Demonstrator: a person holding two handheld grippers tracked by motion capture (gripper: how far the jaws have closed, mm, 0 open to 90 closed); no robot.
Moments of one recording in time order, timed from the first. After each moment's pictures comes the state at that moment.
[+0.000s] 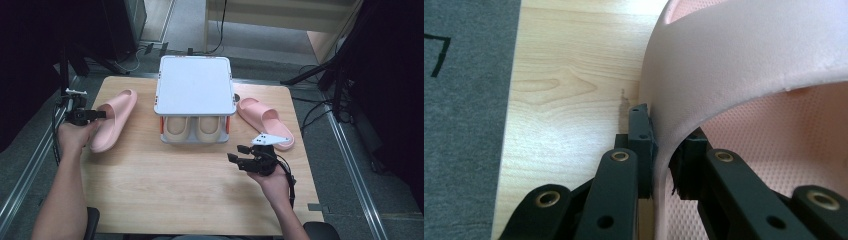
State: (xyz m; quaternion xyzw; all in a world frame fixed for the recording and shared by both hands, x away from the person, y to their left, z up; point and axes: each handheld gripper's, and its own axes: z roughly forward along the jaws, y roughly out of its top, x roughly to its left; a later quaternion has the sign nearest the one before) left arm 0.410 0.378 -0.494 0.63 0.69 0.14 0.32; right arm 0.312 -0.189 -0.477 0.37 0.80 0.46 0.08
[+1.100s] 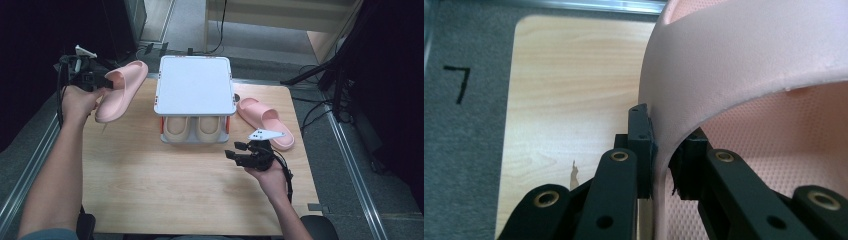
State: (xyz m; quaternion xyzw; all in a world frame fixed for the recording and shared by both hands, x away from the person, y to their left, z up) left arm 0.453 0.327 -0.376 0.66 0.67 0.16 0.29; right arm 0.325 -0.182 -0.477 0.36 0.81 0.46 0.07
